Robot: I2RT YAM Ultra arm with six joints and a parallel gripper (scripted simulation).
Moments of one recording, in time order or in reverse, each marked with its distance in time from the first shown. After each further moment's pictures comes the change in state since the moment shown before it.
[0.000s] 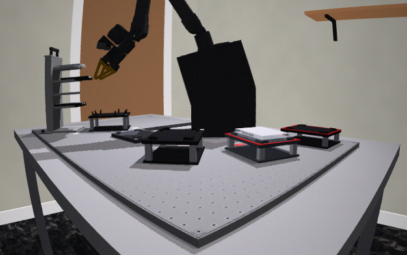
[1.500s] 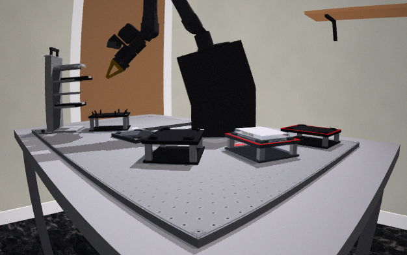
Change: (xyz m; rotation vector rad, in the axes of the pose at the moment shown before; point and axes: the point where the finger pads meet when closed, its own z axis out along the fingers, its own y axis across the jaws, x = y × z) arm 0.029 -0.001 -0.031 0.000 -0.018 -0.004
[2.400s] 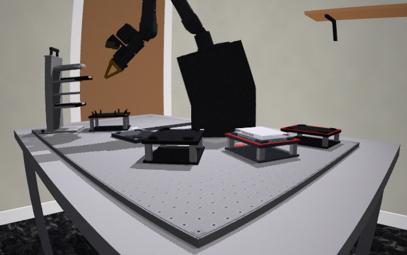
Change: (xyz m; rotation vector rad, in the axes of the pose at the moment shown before) arm -0.005 0.001 0.005 -0.004 -0.001 -0.001
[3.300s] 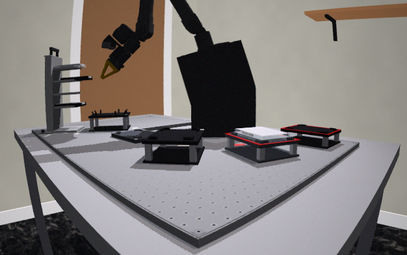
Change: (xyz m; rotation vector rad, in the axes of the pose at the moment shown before) arm -0.011 0.000 0.012 -0.001 0.002 0.000
